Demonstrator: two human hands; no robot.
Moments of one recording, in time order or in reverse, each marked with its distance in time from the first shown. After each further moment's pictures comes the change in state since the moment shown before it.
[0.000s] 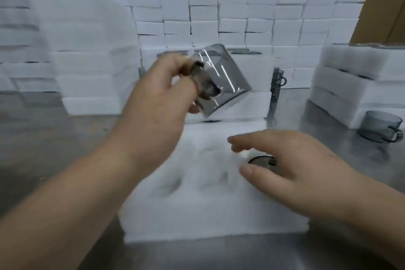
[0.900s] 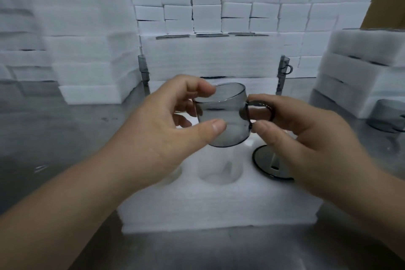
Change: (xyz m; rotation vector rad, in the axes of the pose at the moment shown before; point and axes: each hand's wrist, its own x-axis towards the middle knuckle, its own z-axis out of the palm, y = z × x) left_hand -0.027 -0.012 -0.015 0.105 -0.292 -0.109; right_hand 0.001 0.006 0.016 0.334 0.371 0.022
